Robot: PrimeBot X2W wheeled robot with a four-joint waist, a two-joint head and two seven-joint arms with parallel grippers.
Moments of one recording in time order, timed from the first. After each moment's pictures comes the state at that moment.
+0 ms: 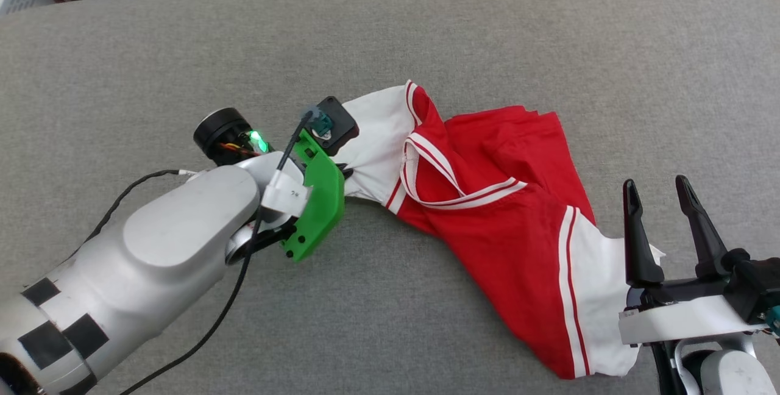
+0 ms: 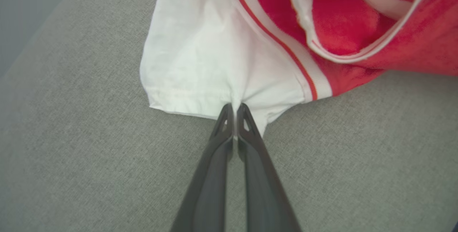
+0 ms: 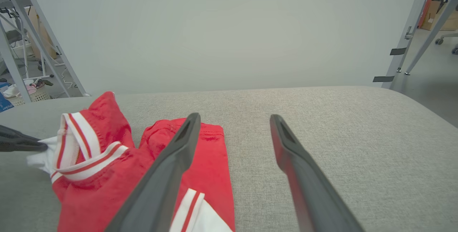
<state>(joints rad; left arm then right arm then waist) -1.03 0.53 -1.27 0.38 -0.88 -0.13 0.37 -0.03 -0.05 -0.02 -0.08 0.15 0.13 -0.26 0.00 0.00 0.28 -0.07</state>
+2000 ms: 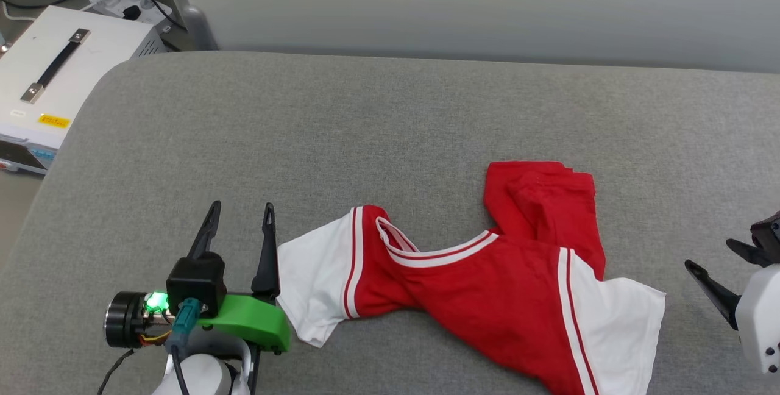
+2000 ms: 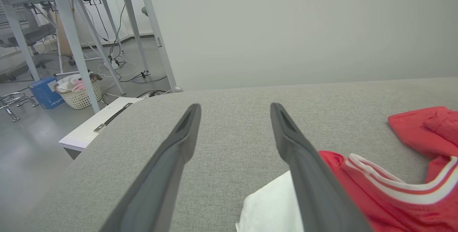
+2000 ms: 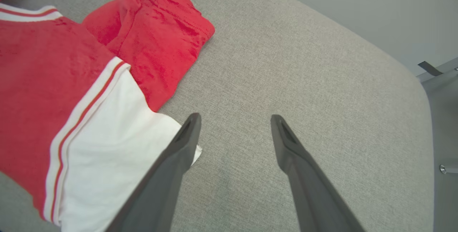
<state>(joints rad) -0.18 0.45 -0.55 0.04 -0.47 0.42 -0.26 -0.11 -0.78 0.31 0.01 0.56 0.13 0.32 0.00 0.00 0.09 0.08</state>
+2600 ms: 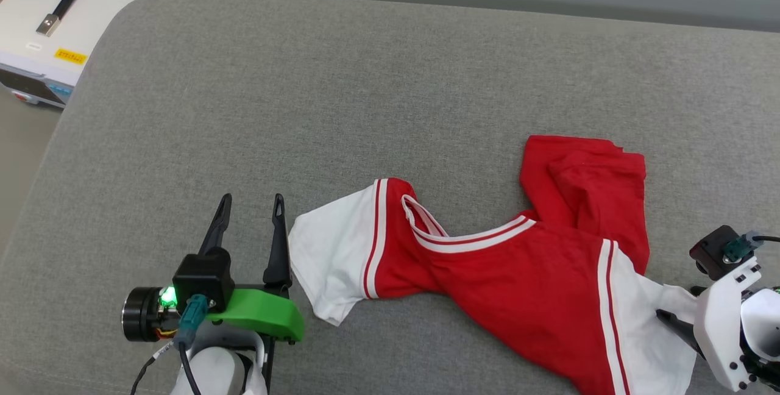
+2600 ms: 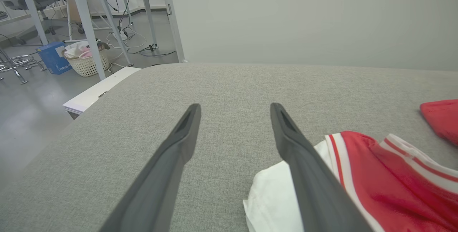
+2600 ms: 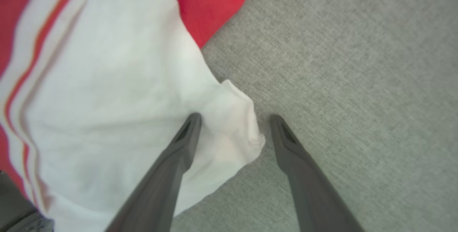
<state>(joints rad) -0.13 0.22 -0.29 0.10 -0.27 0.21 -0.26 -0.27 -0.82 0.65 0.17 0.70 0.13 0.53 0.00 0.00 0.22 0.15</state>
